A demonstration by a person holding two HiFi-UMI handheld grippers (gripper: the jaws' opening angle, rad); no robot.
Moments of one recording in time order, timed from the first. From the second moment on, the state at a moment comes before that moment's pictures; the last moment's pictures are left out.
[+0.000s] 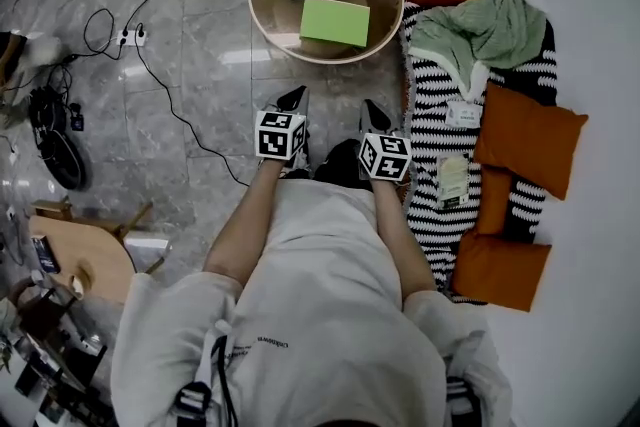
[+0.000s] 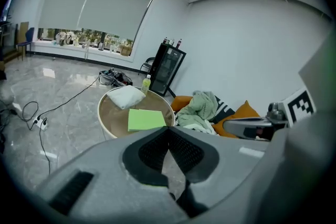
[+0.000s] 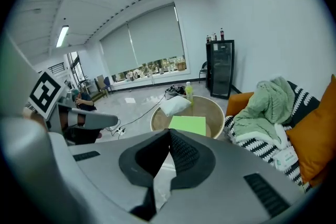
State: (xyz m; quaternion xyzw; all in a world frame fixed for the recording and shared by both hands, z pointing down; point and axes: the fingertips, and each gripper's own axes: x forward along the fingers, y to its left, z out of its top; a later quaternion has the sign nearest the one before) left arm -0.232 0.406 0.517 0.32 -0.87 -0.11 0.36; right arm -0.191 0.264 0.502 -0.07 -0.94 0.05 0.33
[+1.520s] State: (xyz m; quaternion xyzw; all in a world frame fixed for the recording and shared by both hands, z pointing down) left arm -0.434 0.336 0.533 0.21 -0.88 -0.08 0.41; right arm -0.453 0.168 0.534 -0.13 -0.91 0.05 0.38
